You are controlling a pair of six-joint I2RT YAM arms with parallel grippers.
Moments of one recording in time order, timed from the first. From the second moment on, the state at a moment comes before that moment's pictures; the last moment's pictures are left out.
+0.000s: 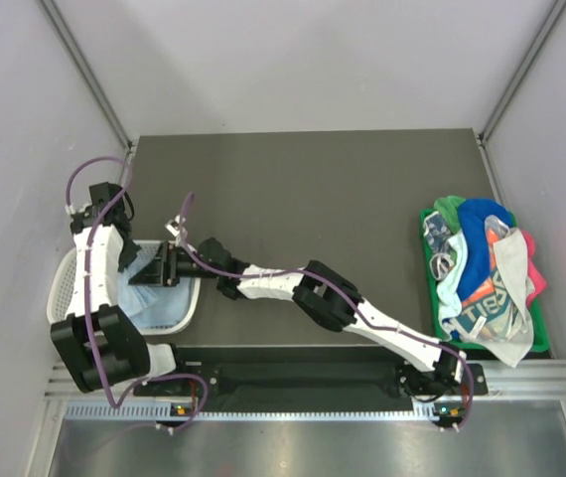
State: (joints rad) left arm 0.31 1.31 1.13 -0.99 -0.39 -0.47; right arm 1.15 2.83 2.25 0.77 -0.45 1.26
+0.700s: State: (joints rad) left arm 0.31 1.45 1.19 -0.99 -0.60 -0.45; right arm 1.10 2.59 1.90 0.80 -0.48 1.14
